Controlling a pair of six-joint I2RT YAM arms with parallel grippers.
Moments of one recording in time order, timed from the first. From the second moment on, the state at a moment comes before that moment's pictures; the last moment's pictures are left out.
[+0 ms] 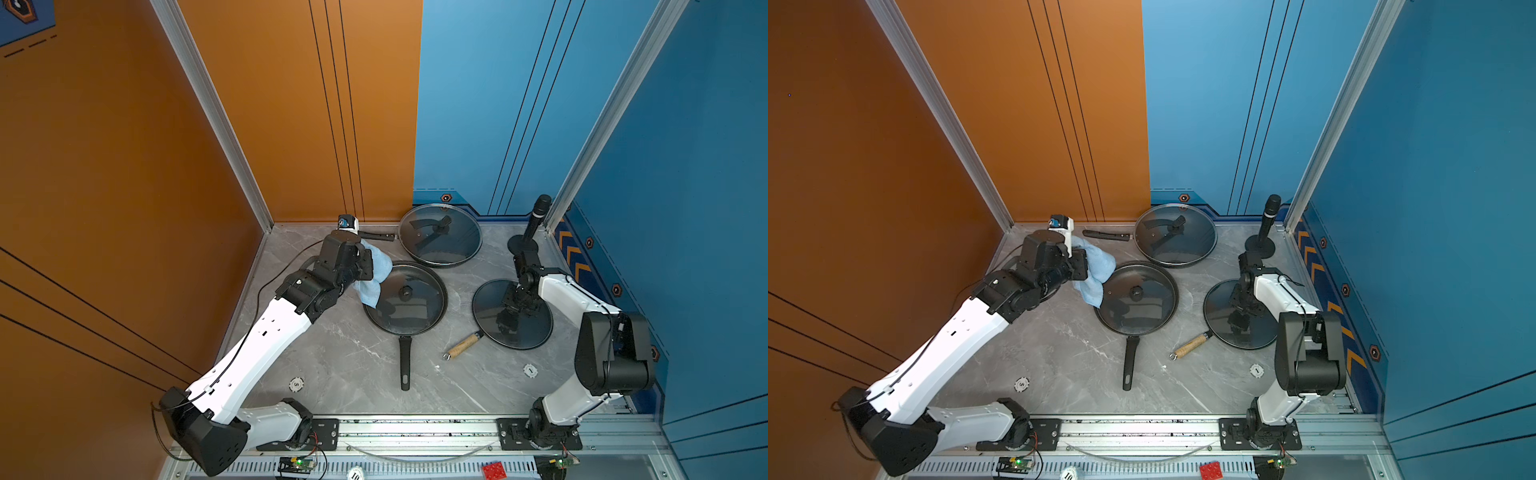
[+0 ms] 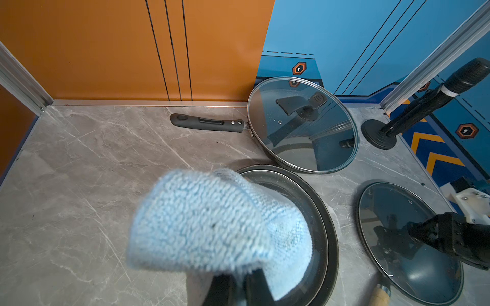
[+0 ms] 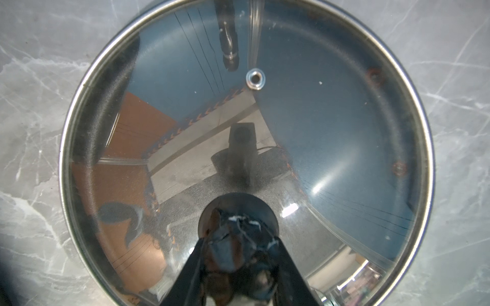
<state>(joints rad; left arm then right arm) -0.56 1.25 1.33 -0.63 -0.29 -0.38 0.01 1.63 1.07 -0.76 0.09 0.49</state>
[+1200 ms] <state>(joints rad) -0.54 1.22 1.33 -0.63 -0.29 -0.39 0.70 1.37 1.21 -0.46 0.14 0.83</state>
